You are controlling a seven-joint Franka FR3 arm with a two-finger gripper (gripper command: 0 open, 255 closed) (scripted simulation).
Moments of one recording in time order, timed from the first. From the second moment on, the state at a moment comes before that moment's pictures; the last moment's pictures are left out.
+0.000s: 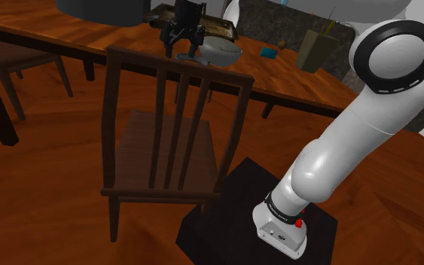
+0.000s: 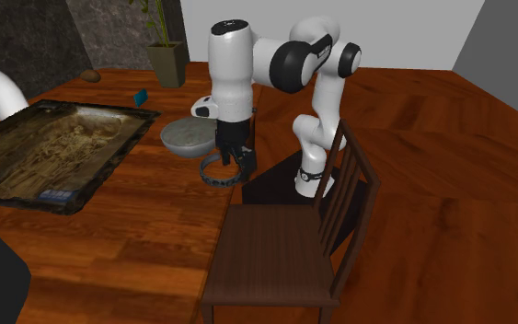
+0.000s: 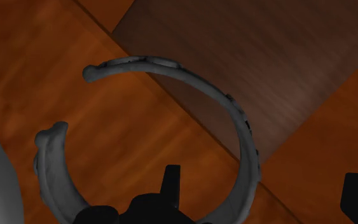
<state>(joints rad) 0.04 -0.09 0.11 -1.69 0.02 1.64 0.28</state>
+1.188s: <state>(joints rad) 0.04 -0.10 0.11 -1.75 0.02 1.70 0.27</state>
